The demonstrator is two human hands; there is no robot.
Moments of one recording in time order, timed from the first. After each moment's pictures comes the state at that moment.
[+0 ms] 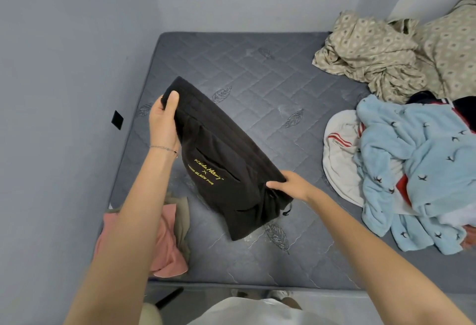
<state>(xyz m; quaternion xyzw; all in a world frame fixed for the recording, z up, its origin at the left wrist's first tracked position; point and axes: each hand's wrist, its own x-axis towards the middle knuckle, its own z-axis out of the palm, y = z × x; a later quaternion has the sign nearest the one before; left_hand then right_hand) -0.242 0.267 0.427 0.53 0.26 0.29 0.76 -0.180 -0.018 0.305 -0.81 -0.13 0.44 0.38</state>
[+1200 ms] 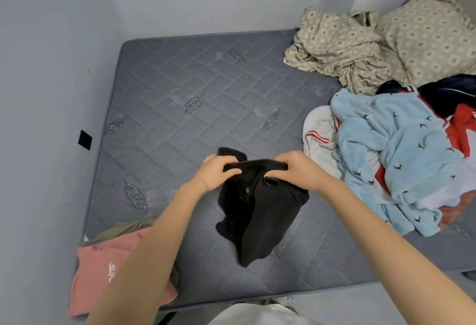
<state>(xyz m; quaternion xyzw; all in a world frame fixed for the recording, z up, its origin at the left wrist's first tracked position) -0.190 0.191 0.322 0.93 -0.01 -0.13 0.35 -0.126 -0.046 0.364 -0.87 -0.28 0.25 0.32</state>
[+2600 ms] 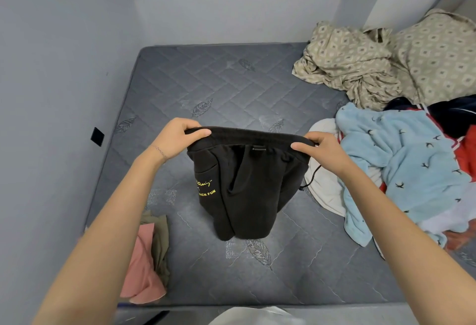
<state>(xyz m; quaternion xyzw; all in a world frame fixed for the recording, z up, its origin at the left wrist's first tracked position) -0.176 0.234 0.416 0.88 0.09 0.00 0.46 -0.063 -0.107 0.380 -0.83 -0.17 0.19 0.49</state>
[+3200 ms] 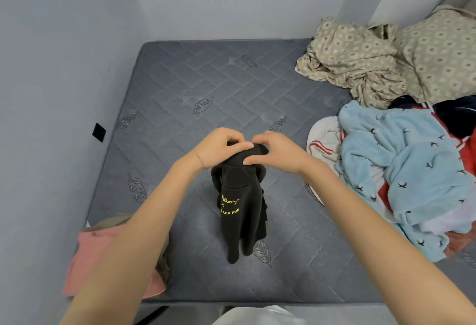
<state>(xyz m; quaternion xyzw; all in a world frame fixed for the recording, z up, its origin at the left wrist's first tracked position) -0.164 0.154 0.415 0.88 -0.01 -0.08 0.47 -0.098 -0.022 0.411 -0.83 -0.38 0.26 0.33</state>
